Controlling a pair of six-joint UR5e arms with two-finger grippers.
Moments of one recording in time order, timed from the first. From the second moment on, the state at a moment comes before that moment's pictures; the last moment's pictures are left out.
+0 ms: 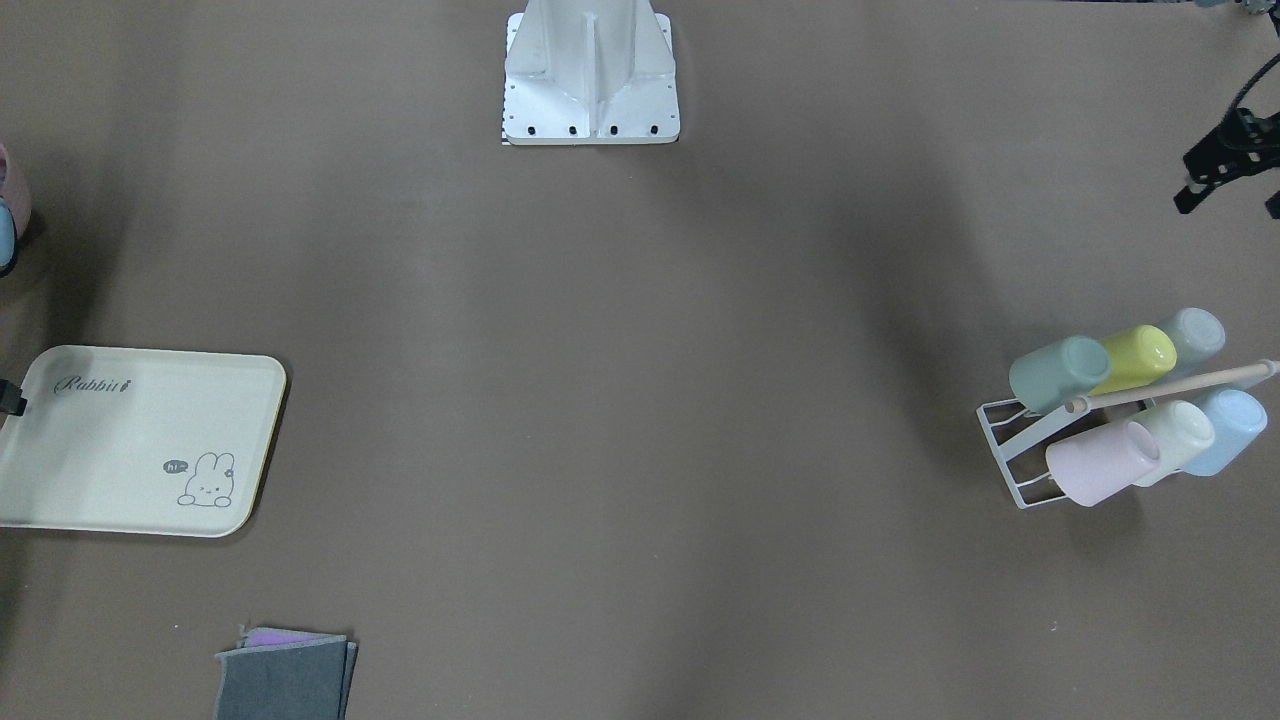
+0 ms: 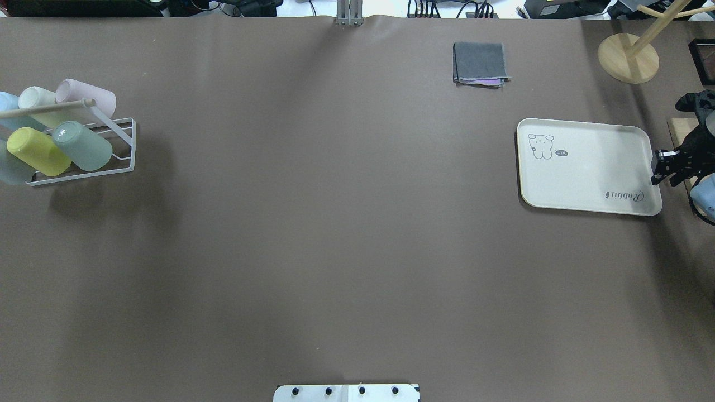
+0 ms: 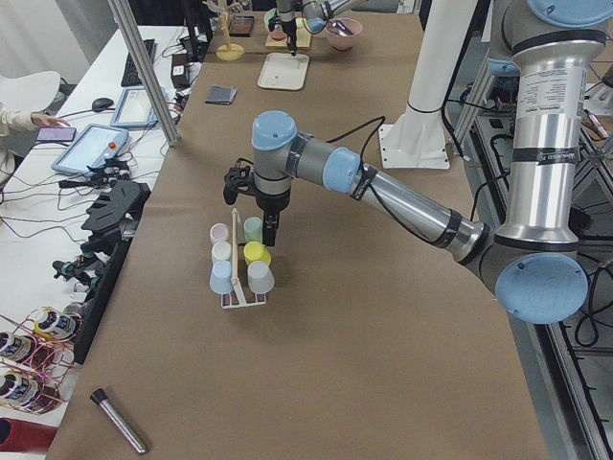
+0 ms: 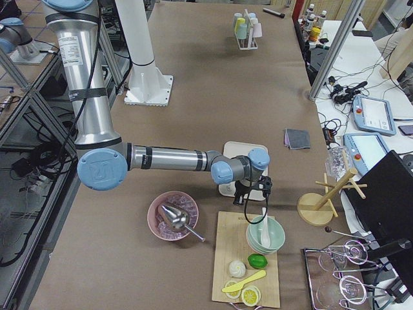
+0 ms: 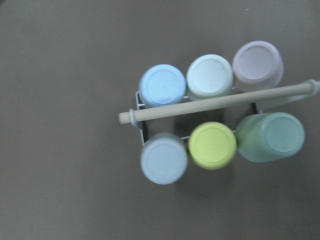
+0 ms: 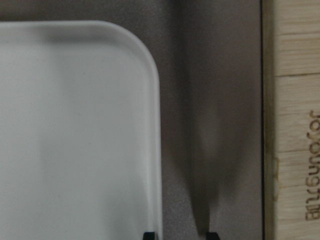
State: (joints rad) left arm -1.30 -1.60 -2.13 -1.40 -2.31 -0.35; right arm 1.18 -1.42 1.32 -1.30 2.29 0.52
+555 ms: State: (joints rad) left arm -1.01 -1.73 -2.21 -1.40 -2.22 -0.39; right arm 1.17 -1.41 1.31 -1.30 2.29 0.52
